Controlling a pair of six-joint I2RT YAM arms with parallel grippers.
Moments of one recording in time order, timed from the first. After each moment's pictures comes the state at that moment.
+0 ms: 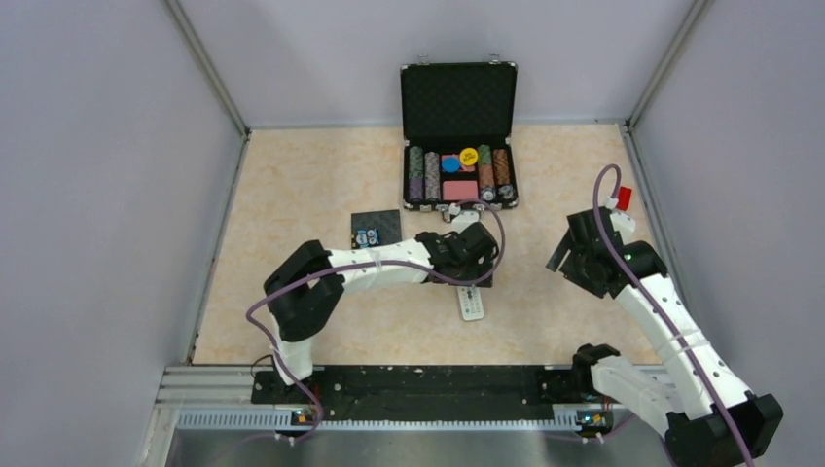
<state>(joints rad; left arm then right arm) -1.03 1.85 1.32 -0.46 -0.23 -0.85 0.32 0.93 0.90 -1.05 0.33 0.81</state>
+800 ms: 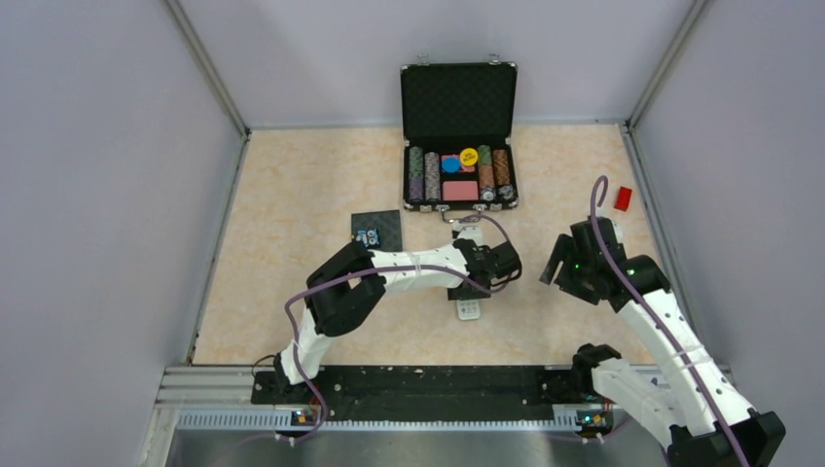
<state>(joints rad) -1.13 2.10 1.56 -0.80 -0.40 -1.17 0.32 0.83 0.82 -1.02 0.17 0.69</state>
